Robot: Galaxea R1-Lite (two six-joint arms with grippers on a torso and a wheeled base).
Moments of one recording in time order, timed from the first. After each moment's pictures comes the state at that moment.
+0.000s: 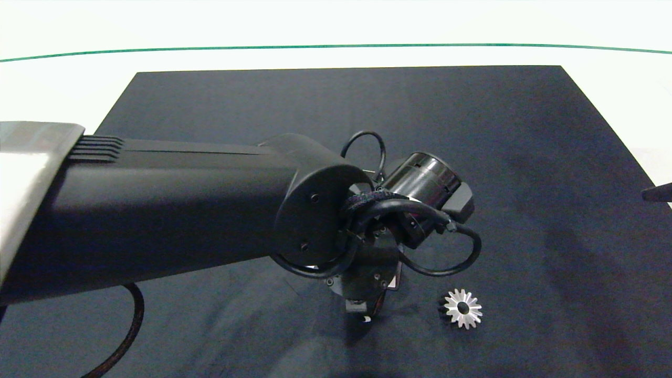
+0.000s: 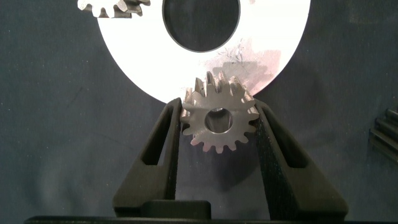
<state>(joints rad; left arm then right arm) -1.01 2.04 -1.81 0.79 0.58 -0.61 -0.12 1.31 -1.48 0.83 0.08 -0.17</state>
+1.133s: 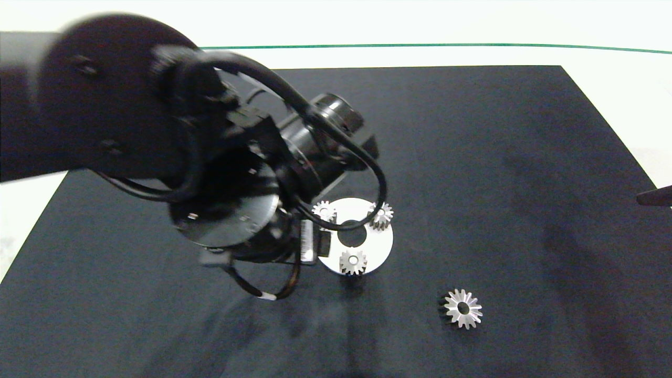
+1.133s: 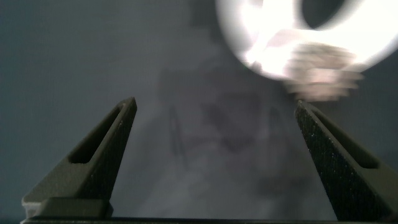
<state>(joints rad) -0.90 1.85 -1.81 1.09 0.58 -0.72 -0.10 1.31 -1.47 0.83 0.08 -0.17</state>
